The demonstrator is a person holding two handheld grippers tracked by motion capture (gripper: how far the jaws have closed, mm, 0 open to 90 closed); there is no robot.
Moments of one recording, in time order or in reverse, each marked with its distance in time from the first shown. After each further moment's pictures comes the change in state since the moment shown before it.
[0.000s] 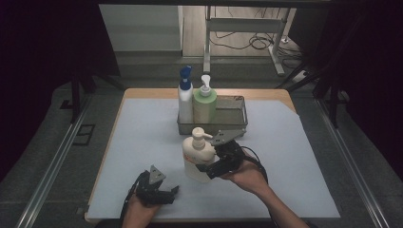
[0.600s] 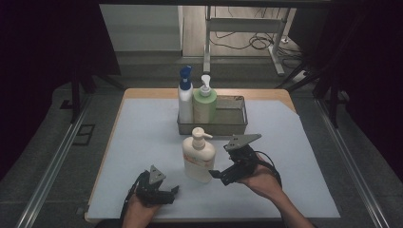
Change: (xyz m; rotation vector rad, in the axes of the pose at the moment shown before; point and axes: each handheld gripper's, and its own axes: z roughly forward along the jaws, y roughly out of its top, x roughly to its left) left arm 0.000 0.000 0.000 0.000 0.000 0.000; right arm -0.008 -0.025 -0.026 0.017 -0.003 0.017
